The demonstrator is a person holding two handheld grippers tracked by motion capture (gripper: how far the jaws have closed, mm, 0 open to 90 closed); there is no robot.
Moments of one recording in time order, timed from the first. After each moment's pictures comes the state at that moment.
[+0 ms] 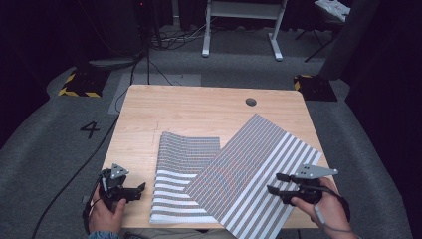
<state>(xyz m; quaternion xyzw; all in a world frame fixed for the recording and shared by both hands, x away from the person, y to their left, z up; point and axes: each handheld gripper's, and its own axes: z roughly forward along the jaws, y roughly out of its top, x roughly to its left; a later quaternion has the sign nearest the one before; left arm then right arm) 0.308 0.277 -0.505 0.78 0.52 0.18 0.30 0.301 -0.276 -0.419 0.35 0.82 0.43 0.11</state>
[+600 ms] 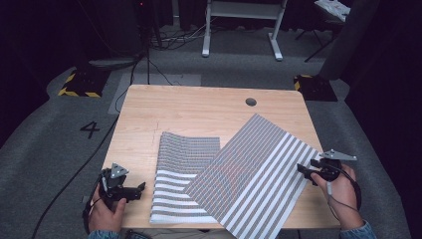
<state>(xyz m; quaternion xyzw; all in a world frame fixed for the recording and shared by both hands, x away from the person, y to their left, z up) 0.309 0.277 -0.505 0.78 0.52 0.18 0.30 0.366 -0.370 -0.465 0.53 0.75 0.34 0.21</state>
